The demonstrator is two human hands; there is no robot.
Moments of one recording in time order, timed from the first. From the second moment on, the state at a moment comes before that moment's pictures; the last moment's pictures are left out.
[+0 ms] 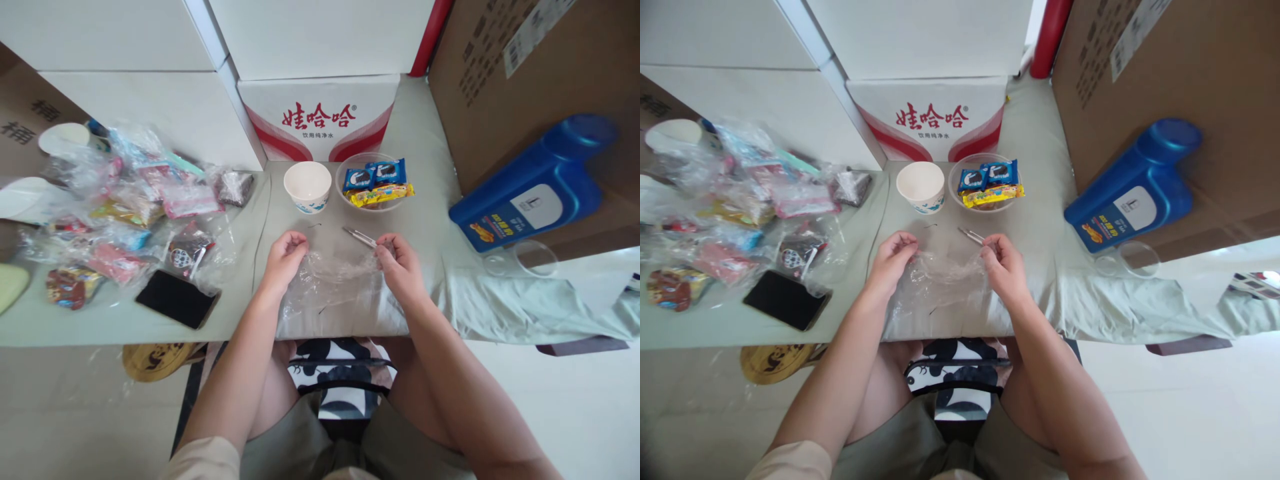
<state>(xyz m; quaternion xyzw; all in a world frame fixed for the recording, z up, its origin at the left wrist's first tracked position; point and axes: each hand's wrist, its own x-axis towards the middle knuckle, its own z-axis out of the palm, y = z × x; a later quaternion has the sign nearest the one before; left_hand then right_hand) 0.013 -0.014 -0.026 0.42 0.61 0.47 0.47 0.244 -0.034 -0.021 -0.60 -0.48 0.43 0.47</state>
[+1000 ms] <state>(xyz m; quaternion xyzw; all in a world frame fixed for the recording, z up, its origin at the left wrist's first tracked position) -0.010 -0.011 -0.014 0.30 0.62 0.54 0.48 0.263 -0.034 -0.017 -0.61 -0.37 0.47 0.51</state>
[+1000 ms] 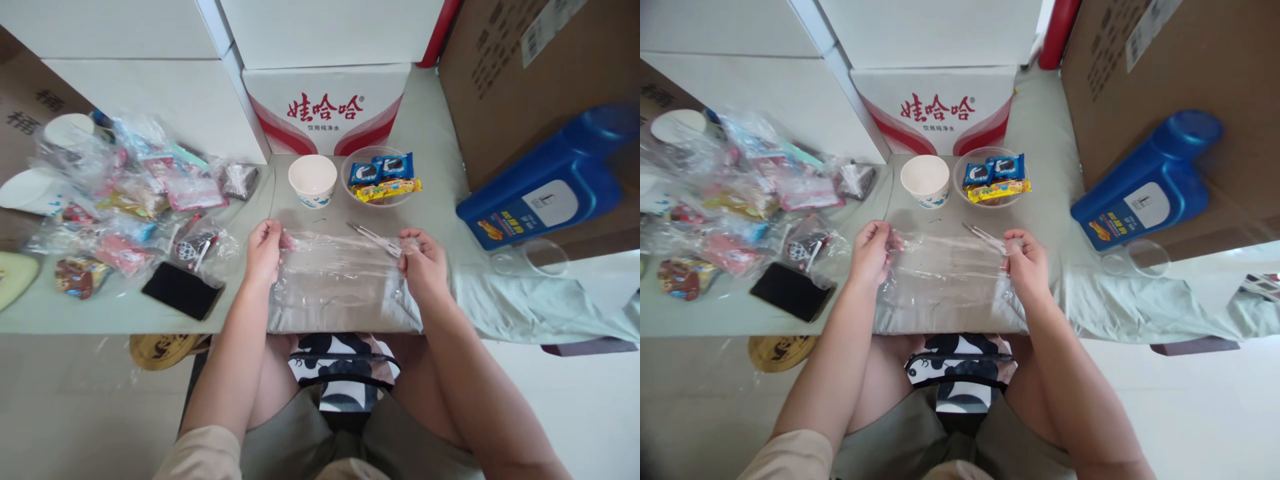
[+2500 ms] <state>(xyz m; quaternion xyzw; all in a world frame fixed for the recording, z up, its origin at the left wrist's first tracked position) -0.034 -0.019 -0.033 0.55 0.59 0.54 0.25 0.275 -0.041 -0.016 -0.54 -0.62 0.31 0.48</state>
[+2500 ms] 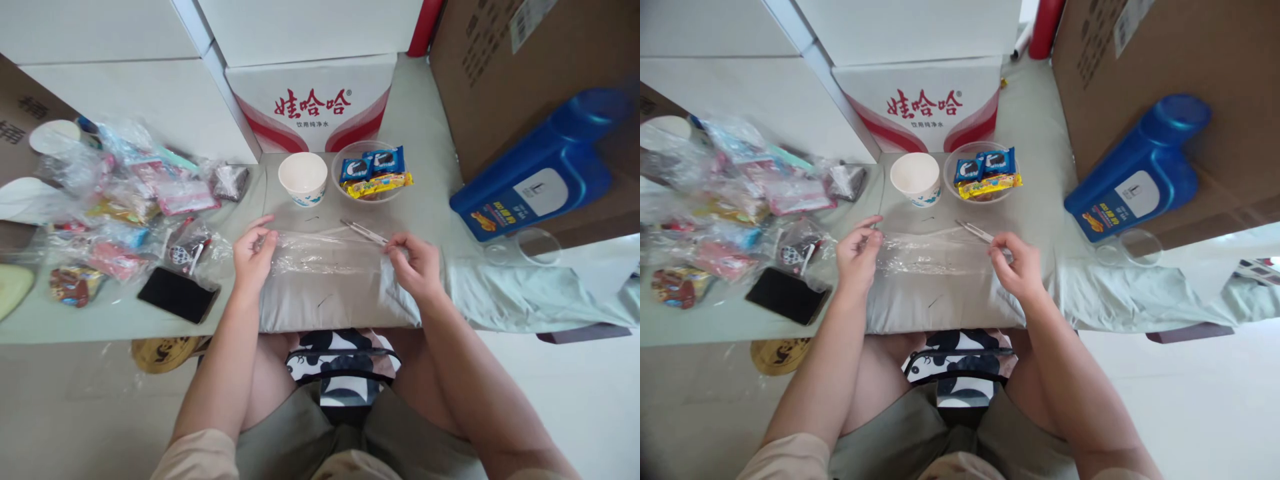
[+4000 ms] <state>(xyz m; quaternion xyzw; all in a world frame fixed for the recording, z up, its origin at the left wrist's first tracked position) -0.006 -0.023 -0.012 0.39 0.54 0.36 0.66 0.244 -0.039 -0.013 -0.39 -0.49 0.72 0.29</state>
